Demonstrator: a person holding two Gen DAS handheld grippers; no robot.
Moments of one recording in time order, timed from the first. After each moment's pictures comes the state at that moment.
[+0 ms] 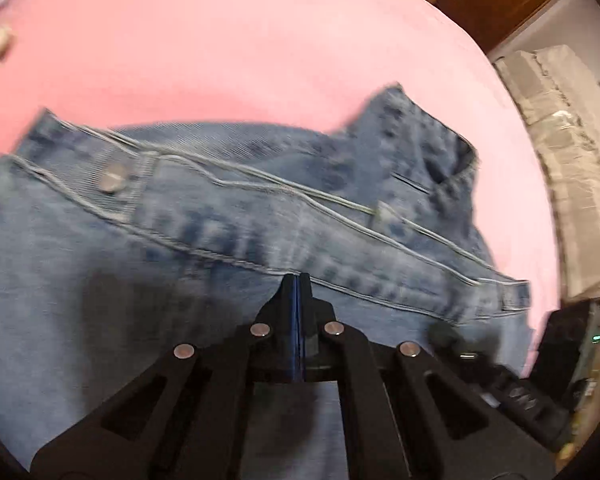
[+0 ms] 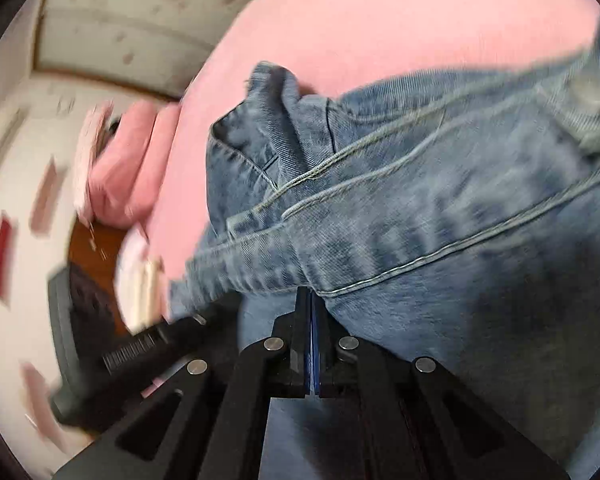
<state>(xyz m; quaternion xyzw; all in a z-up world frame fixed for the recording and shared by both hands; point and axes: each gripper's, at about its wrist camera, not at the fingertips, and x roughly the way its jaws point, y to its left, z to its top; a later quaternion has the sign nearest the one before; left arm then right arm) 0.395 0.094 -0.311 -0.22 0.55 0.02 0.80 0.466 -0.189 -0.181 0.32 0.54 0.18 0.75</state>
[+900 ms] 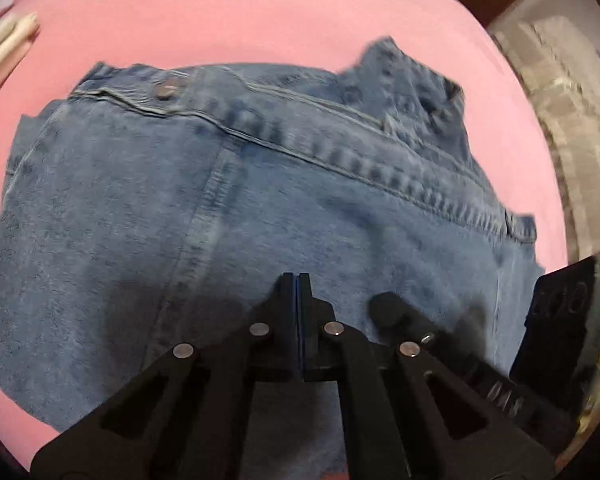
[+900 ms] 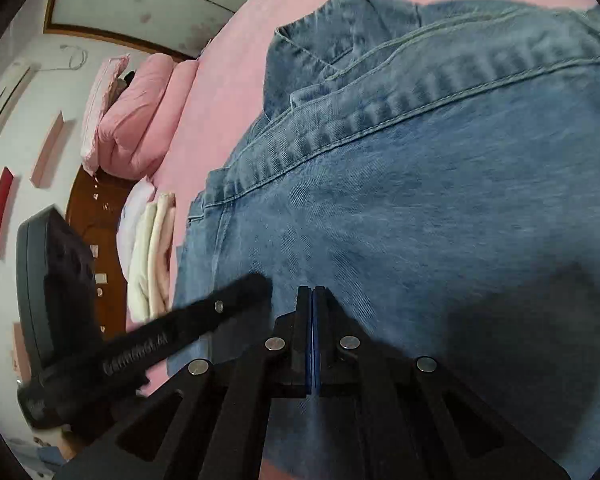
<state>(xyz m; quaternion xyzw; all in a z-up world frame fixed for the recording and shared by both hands) 0.351 0.060 -0.307 -0.21 0.58 0.02 0.79 0.413 -0.122 -0.181 0.34 0.56 0.22 0.72</state>
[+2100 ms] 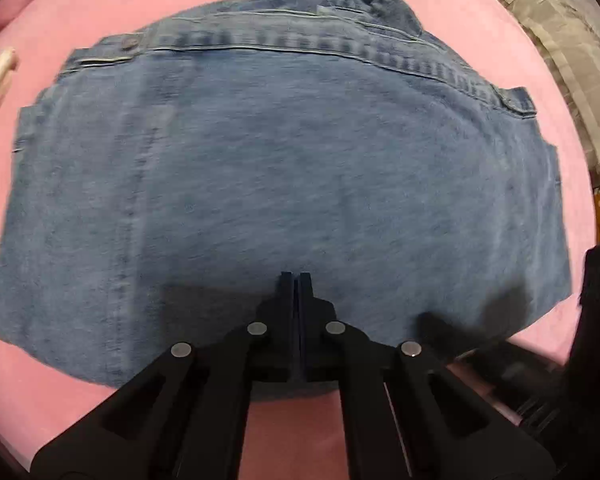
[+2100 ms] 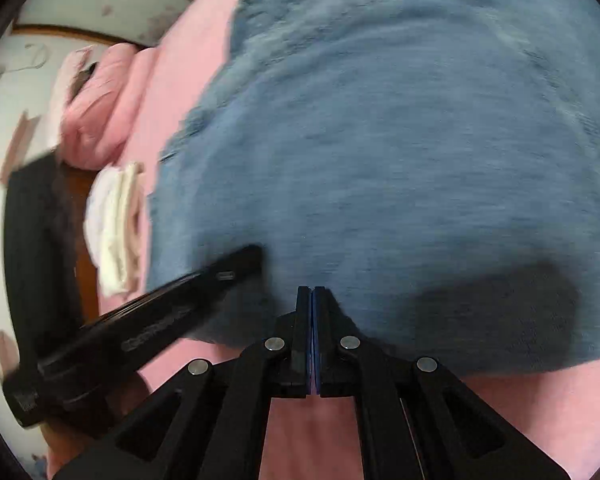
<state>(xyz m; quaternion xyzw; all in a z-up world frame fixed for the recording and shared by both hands) 0.253 0.029 -0.286 -0.07 0.63 -0.02 0.77 0.318 -0.183 -0.186 0.31 0.63 0.14 0.70</state>
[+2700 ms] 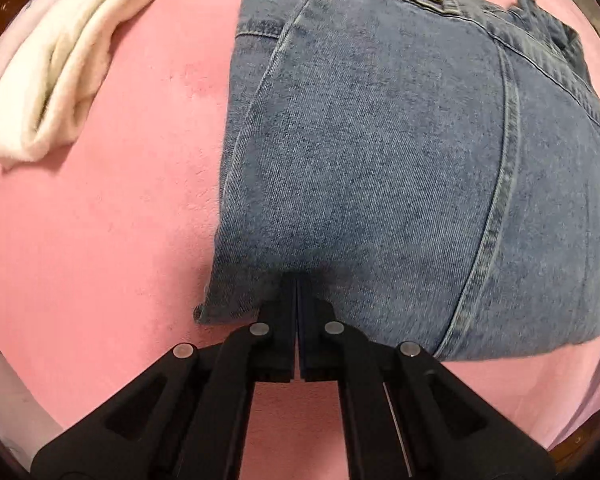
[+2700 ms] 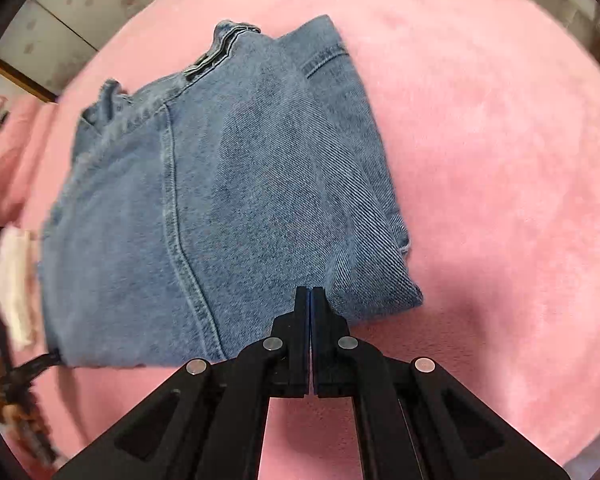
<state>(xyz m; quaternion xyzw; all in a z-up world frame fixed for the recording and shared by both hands) 0.196 0.174 -0.299 -0.08 0.66 0.15 0.73 0.258 -0.373 -0.167 0.18 0.61 -0.11 0.76</state>
